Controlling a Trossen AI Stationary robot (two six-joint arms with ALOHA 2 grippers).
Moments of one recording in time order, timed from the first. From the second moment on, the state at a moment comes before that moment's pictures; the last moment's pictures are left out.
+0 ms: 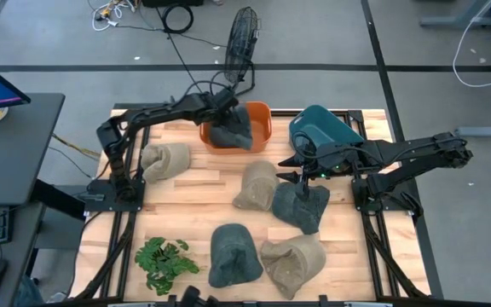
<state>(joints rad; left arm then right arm) 0.53 1.86 1.50 -0.74 -0.28 -0.51 0.15 1.16 1.12 -0.50 0.24 0.28</state>
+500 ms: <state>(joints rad) 0.59 1.87 1.50 -0.84 -0.28 -0.54 0.15 1.16 1.12 -0.52 0.24 0.28</state>
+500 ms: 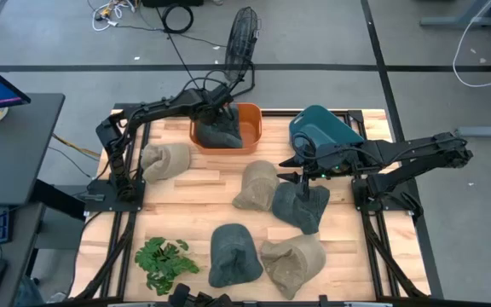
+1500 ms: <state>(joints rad) 0.54 1.86 1.67 -1.02 -0.12 -0.45 0.15 1.16 1.12 -0.54 0.24 0.28</state>
